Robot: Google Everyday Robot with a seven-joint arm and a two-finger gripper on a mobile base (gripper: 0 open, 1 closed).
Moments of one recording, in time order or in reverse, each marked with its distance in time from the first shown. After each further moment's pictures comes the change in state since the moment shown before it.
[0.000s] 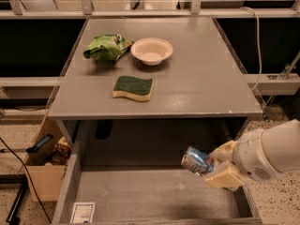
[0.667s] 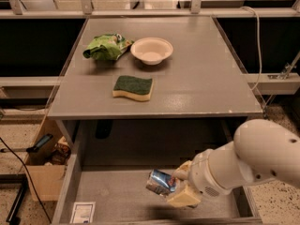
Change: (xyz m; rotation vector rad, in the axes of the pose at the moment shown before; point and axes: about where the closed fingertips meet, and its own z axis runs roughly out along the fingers) arm -0.021 0.052 0.092 -0.113 0.011 -0.068
